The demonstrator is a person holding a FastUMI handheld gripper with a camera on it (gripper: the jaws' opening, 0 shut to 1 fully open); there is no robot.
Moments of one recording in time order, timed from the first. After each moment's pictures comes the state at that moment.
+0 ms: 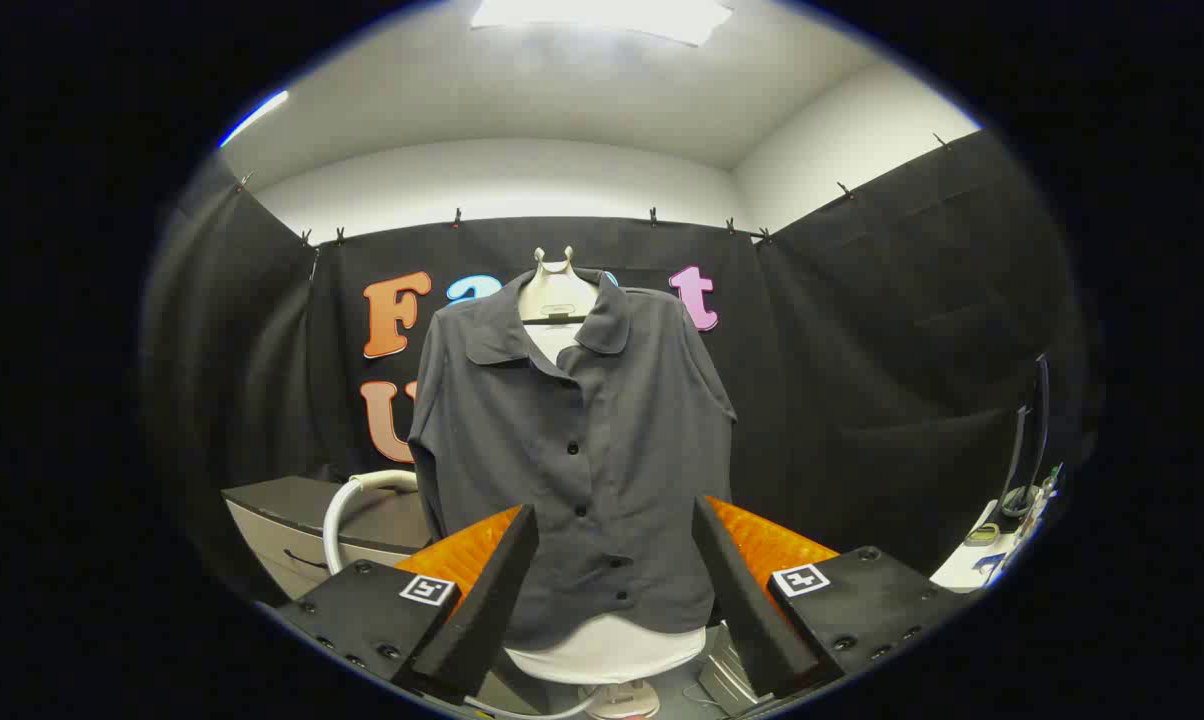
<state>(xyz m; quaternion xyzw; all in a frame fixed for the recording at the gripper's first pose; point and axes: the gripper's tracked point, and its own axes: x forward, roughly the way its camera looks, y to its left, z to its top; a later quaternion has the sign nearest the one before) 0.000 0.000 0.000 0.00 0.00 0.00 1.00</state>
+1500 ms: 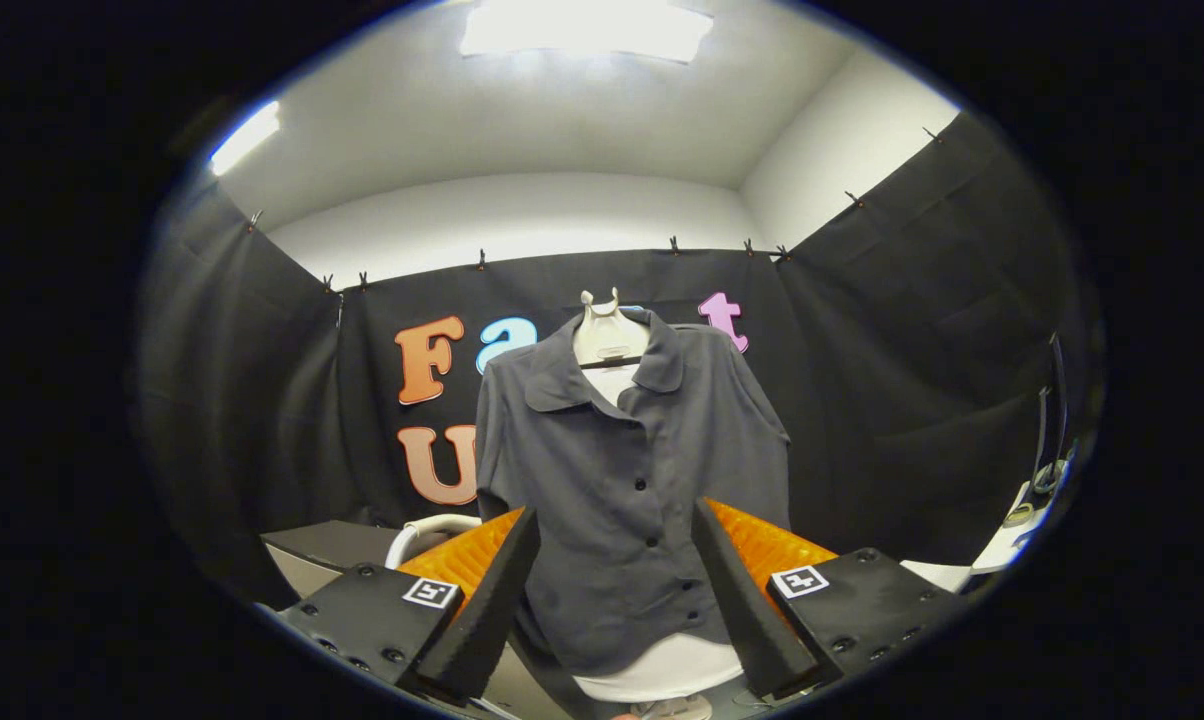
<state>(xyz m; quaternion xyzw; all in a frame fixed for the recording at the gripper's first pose) -0.015 0.088 0.034 0.05 -0.04 0.06 1.00</state>
